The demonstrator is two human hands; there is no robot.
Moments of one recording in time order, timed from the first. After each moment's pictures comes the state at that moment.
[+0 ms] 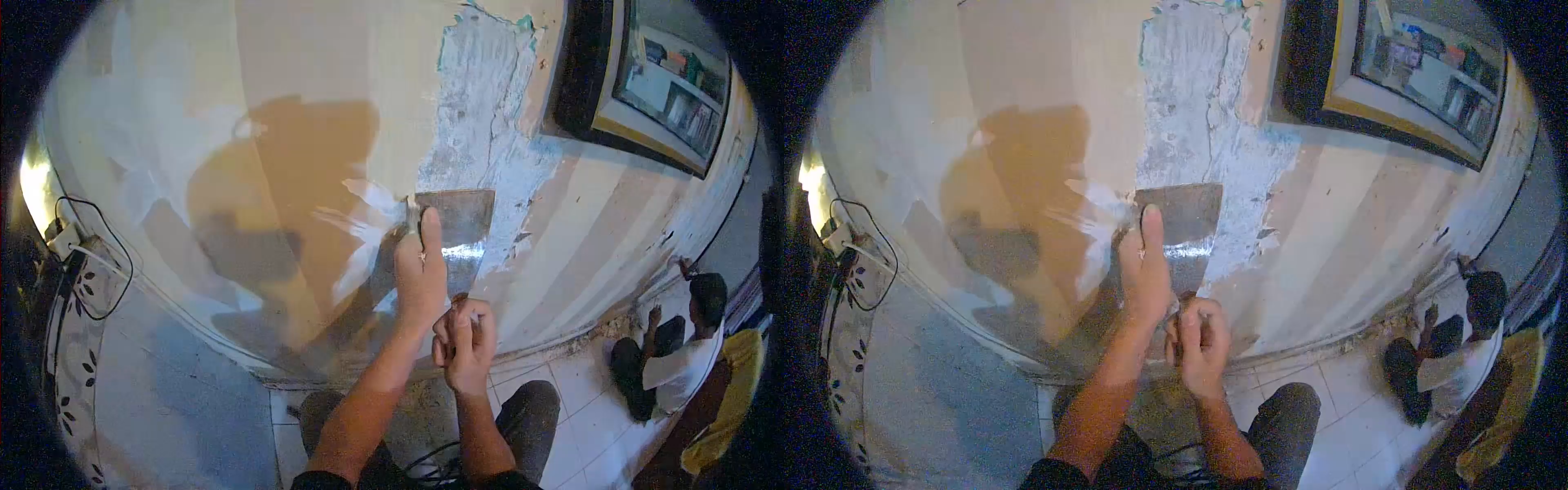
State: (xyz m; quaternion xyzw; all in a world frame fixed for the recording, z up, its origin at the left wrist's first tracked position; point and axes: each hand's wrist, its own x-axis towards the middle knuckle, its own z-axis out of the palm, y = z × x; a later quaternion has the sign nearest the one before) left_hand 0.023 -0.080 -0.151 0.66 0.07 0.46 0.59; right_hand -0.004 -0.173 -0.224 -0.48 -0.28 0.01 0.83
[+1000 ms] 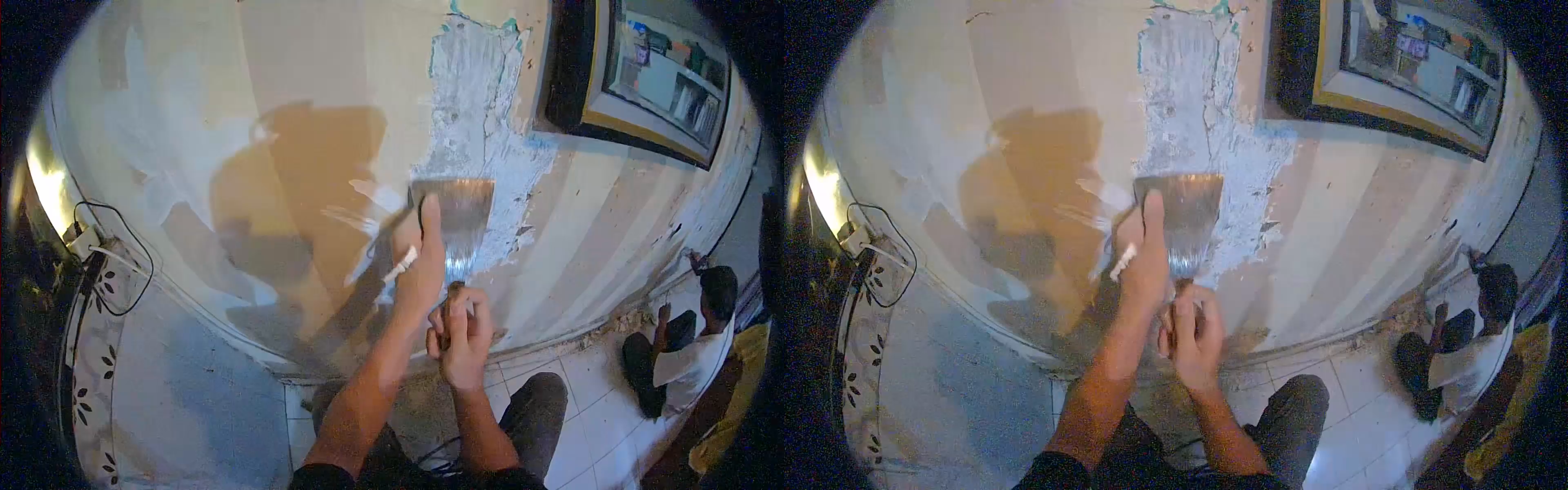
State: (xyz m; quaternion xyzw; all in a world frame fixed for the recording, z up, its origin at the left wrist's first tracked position) left_hand 0.019 -0.077 -0.121 0.70 0.11 0.48 0.52; right_hand -0.020 -0.165 -0.205 -0.46 -0.24 0.04 0.86
